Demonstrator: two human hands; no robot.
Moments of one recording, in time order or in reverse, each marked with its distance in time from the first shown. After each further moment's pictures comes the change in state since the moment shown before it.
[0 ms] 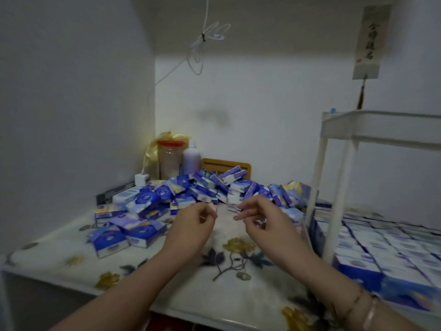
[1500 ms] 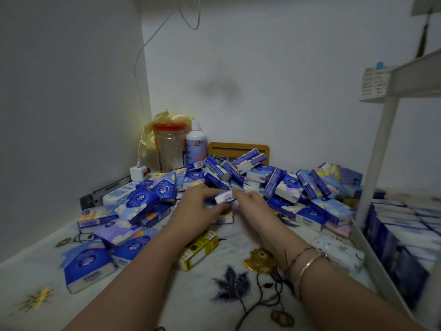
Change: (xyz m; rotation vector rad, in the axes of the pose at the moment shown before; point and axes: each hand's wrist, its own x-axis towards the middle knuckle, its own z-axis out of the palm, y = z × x) left_hand 0.103 -0.066 0.019 0.136 -0.085 0.187; right_hand 0.126 0.077 0.089 0.325 -0.047 0.588
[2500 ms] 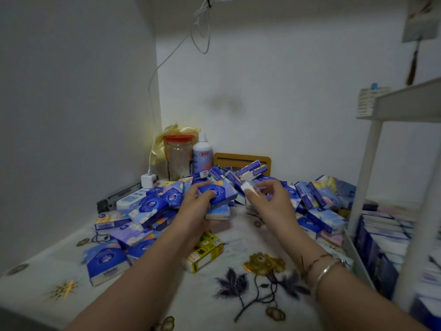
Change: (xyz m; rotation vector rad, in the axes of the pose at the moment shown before) left_hand -0.014 0.046 -0.023 -0.930 0.123 -0.573; right_hand -0.012 -0.003 -0.033 -0.060 0.262 -0.399
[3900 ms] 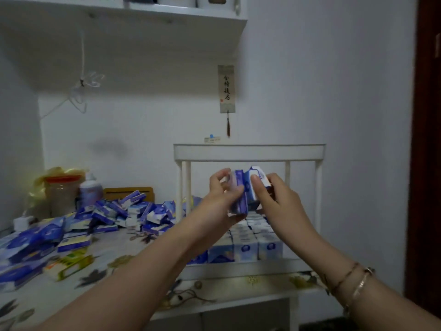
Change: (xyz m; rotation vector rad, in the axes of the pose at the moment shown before) left_hand -0.261 0.043 0.235 -0.105 -0.843 0.163; right_hand -0.203 -0.108 -0.318 -0.253 0.270 -0.240
